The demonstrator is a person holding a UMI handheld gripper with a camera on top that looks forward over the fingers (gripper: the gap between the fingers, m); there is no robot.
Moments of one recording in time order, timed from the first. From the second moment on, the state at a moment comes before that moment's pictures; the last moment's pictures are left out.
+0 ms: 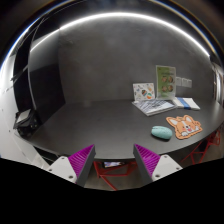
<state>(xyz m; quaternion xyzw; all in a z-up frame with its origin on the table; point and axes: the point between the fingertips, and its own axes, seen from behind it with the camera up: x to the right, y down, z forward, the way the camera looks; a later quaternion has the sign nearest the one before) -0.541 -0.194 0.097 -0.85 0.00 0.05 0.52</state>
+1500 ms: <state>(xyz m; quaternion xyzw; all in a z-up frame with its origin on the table) -0.269 -0.002 0.144 -0.79 0.00 0.05 0.60</state>
